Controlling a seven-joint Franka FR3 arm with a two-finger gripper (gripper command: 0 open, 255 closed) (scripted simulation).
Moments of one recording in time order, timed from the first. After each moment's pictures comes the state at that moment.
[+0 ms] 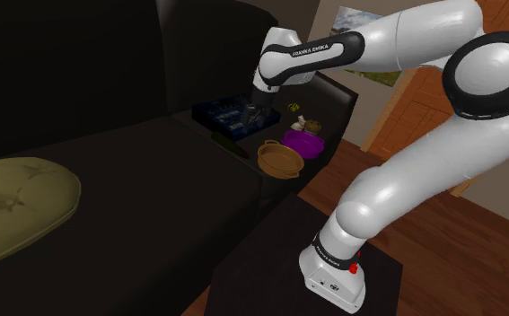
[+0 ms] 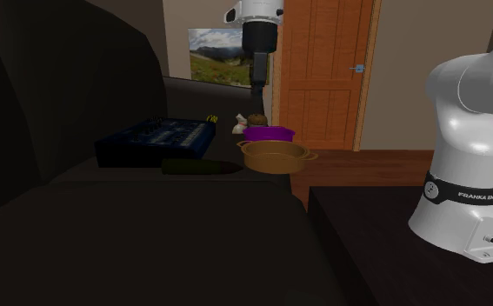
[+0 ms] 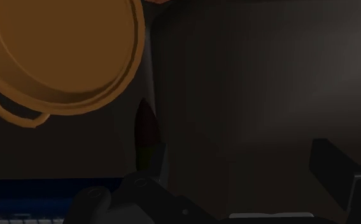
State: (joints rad) arm -0.05 -0.35 -0.14 -2.42 -0.03 2.12 -0.18
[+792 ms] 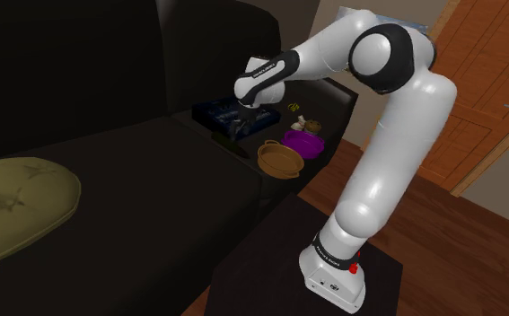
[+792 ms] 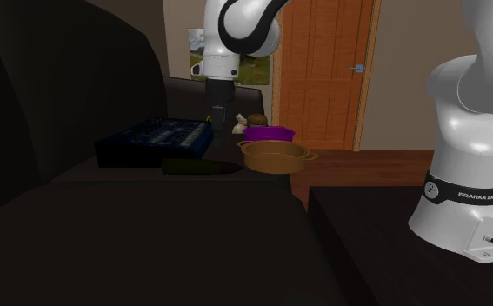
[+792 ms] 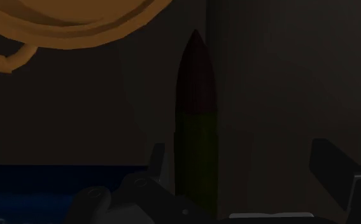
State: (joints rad) arm -0.08 0.11 -0.21 -2.21 0.05 2.38 -0.35
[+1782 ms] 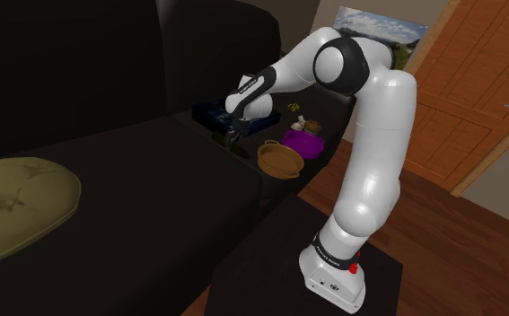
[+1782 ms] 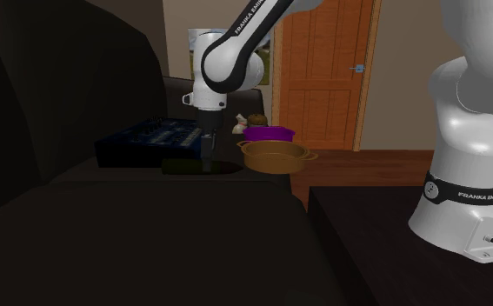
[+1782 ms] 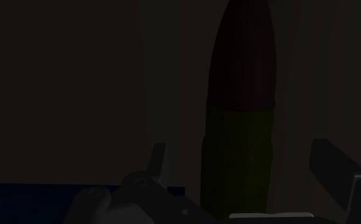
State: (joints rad) arm -0.12 0.34 -0.19 -2.11 0.13 2.51 -0.43
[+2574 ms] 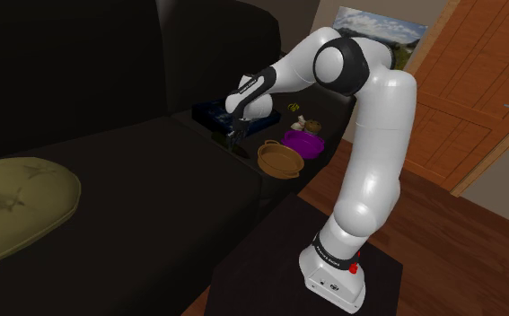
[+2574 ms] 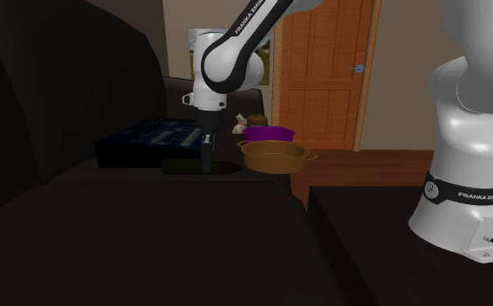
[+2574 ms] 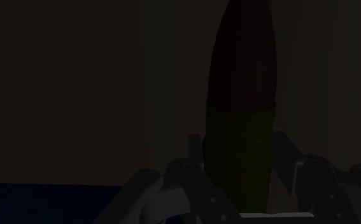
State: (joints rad) arm -0.12 0.35 -0.19 -2.11 0.13 2.51 -0.43
